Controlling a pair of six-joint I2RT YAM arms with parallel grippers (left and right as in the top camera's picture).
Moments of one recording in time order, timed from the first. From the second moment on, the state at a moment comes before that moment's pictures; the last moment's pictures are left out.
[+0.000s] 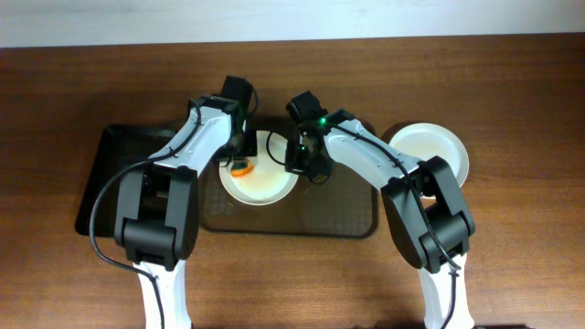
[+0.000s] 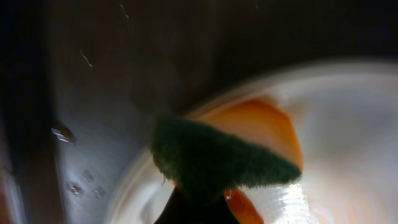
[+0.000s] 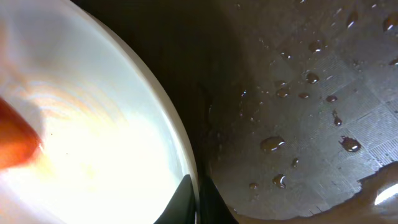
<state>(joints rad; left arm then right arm) -0.25 2.17 1.60 -0.85 -0.06 -0.28 0.51 2.19 1.61 -0.76 -0.21 0.65</state>
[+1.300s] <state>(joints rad) -0.12 2.35 2.14 -1.34 0.05 -0.15 0.90 1.86 1.61 -1.09 1.05 0.52</state>
